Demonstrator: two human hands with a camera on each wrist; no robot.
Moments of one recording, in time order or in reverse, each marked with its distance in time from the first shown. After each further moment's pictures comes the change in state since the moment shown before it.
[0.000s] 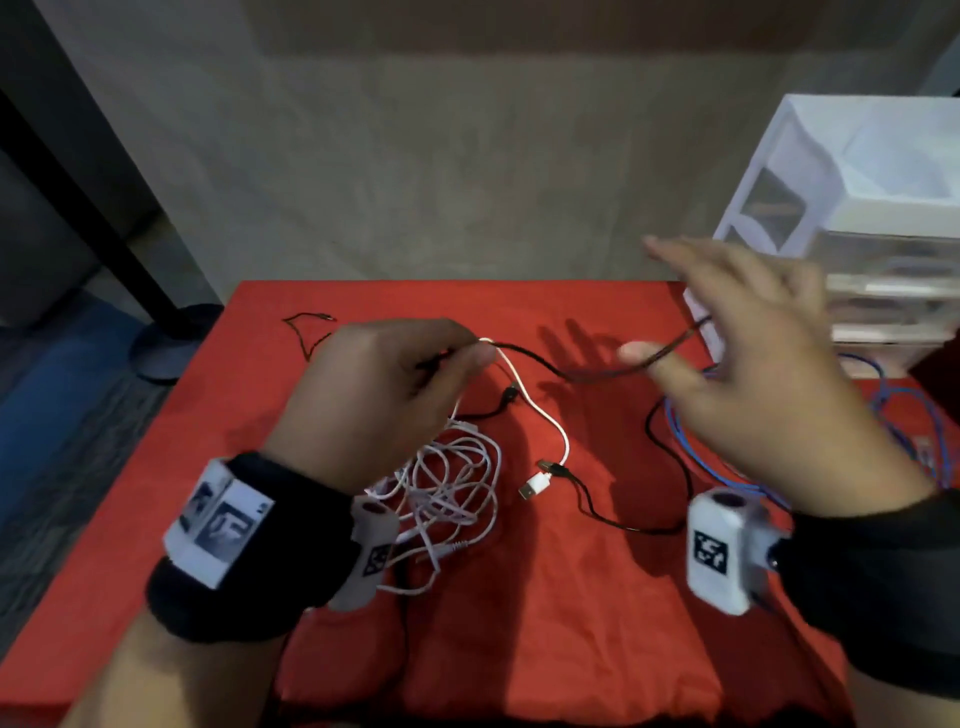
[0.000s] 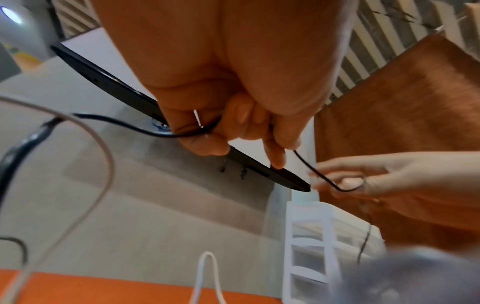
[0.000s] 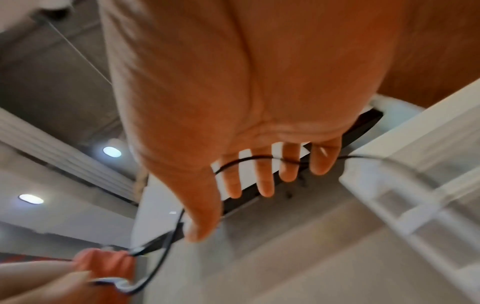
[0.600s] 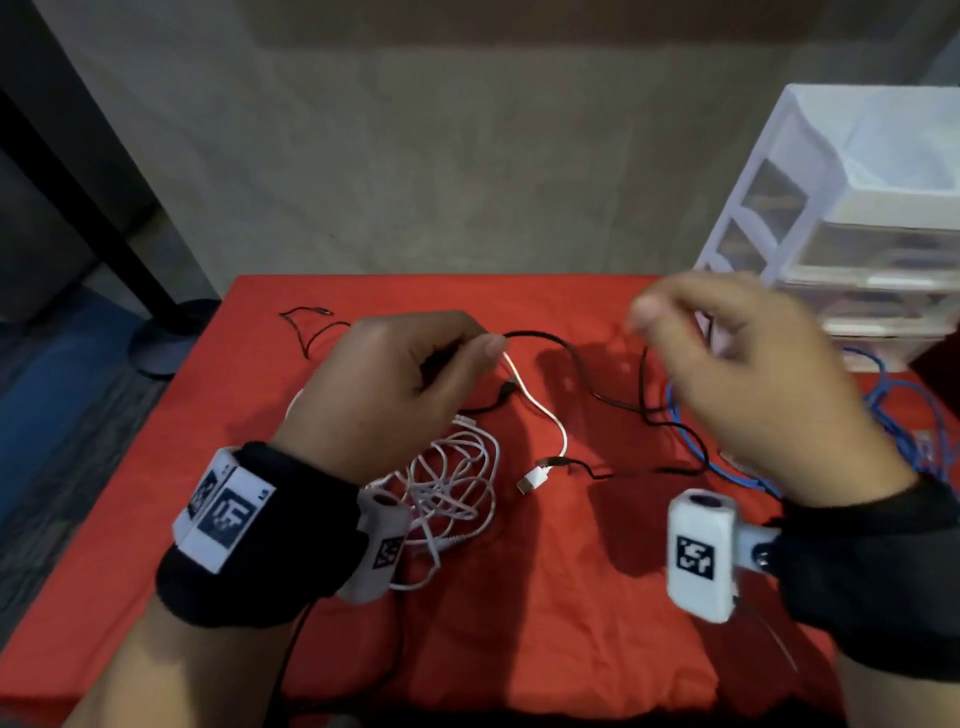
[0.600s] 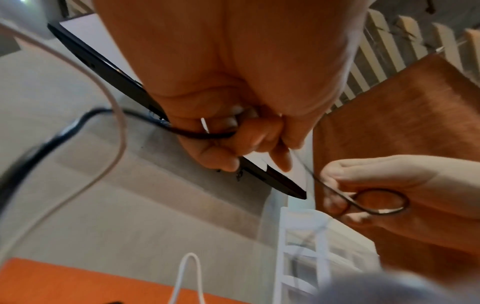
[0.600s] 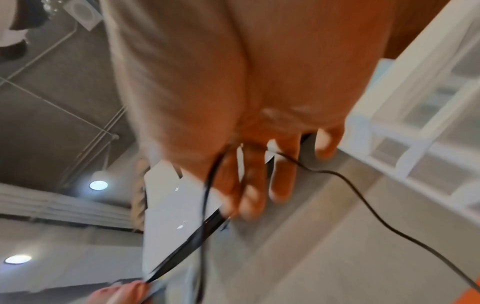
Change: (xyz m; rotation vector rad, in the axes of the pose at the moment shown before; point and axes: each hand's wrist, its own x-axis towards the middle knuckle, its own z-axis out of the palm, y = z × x) left_hand 0.002 0.001 0.006 -0.066 -0.049 -0.018; right_hand 0.001 -0.006 0.001 0.279 0.073 -0.059
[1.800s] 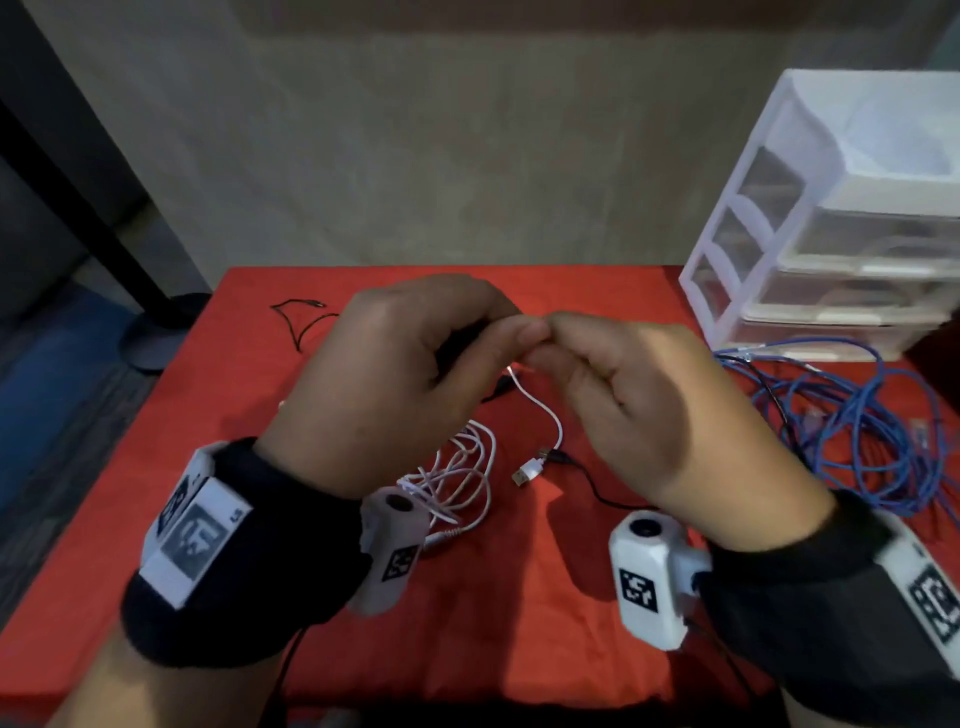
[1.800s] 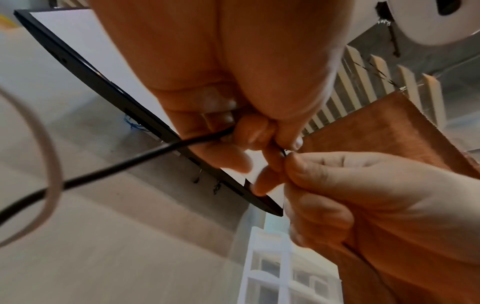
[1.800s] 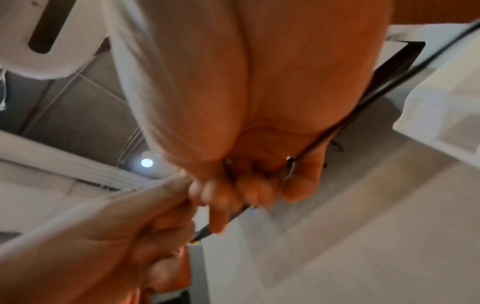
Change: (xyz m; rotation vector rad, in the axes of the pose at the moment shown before) left_hand 0.005 0.037 -0.006 -0.084 0.039 0.144; right_hand -0.012 -0.039 0.032 0.019 -0.152 -0.220
